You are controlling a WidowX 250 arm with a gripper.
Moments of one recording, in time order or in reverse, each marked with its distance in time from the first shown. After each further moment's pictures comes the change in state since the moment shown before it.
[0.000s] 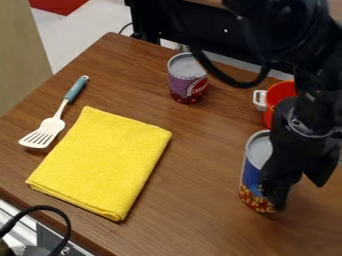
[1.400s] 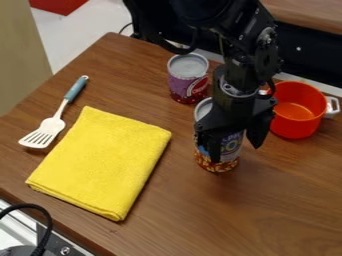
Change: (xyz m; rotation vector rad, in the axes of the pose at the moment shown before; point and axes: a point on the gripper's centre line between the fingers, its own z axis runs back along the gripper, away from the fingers) arm 0.085 0.016 -0.003 0.014 -0.085 -0.130
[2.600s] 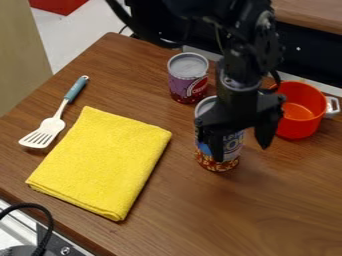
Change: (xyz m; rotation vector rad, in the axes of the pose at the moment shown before) arm -0.030 -0.003 0.018 -0.043 0.054 -0.174
